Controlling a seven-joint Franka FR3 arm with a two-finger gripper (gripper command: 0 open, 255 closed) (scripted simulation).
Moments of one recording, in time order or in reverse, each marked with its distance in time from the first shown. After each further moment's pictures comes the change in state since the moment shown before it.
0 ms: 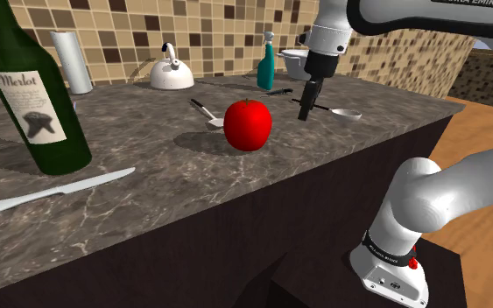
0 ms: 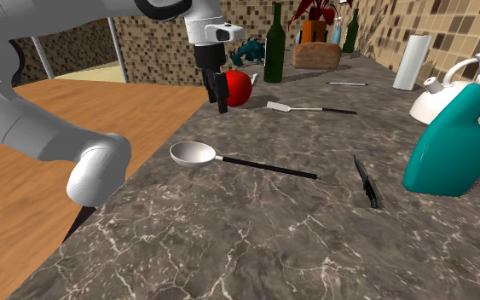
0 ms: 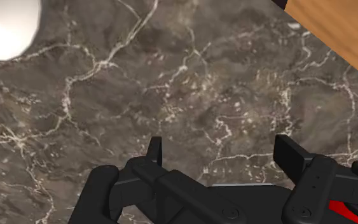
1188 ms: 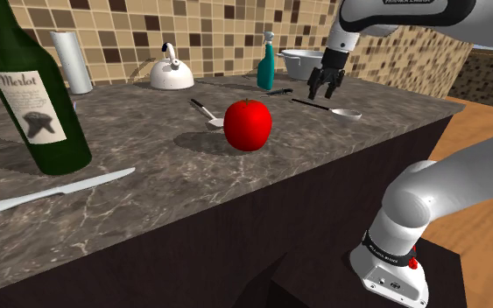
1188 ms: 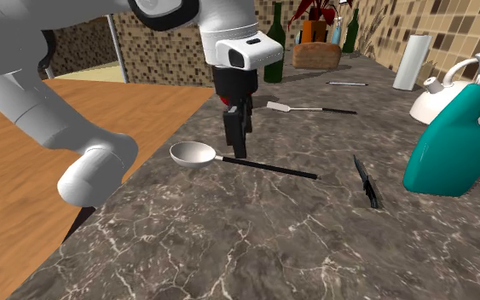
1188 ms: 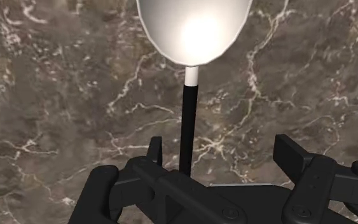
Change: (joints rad) arm -0.243 0.190 -0.266 0.107 -0.065 0.097 0.088
